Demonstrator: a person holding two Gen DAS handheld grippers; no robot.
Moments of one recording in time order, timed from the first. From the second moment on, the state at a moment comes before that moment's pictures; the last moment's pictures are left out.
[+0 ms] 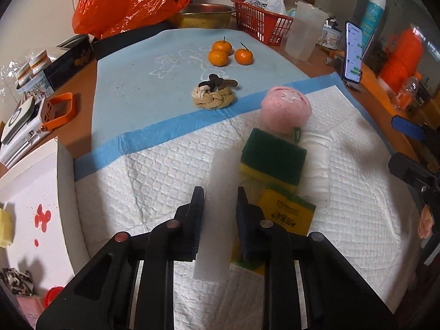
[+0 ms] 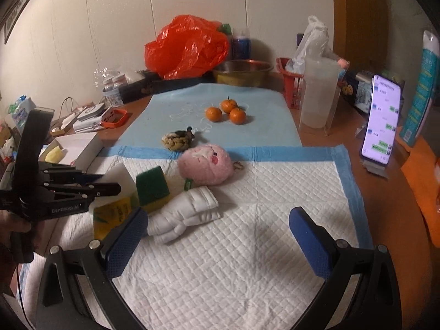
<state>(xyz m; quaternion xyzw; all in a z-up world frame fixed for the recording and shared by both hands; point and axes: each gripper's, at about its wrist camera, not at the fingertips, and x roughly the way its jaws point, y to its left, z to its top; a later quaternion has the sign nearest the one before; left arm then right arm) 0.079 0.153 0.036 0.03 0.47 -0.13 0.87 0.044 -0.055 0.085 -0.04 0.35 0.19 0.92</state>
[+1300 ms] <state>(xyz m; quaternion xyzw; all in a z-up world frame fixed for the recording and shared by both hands) -0.067 0.153 0.194 -0.08 0.30 0.05 0.95 0.037 -0.061 0.156 0.10 0.29 0.39 0.87</state>
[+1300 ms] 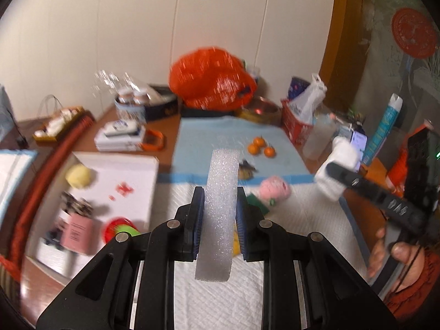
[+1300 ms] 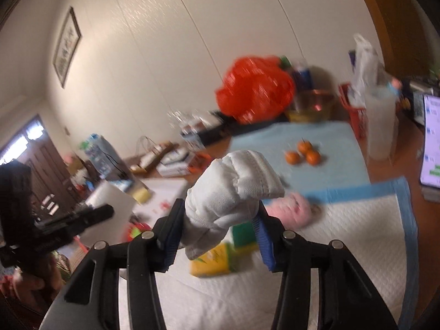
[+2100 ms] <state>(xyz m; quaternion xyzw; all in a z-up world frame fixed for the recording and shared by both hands) -0.144 0.295 0.231 -0.13 0.24 0.11 0.96 -0.007 0.029 0.230 0.13 0.23 0.44 0.86</state>
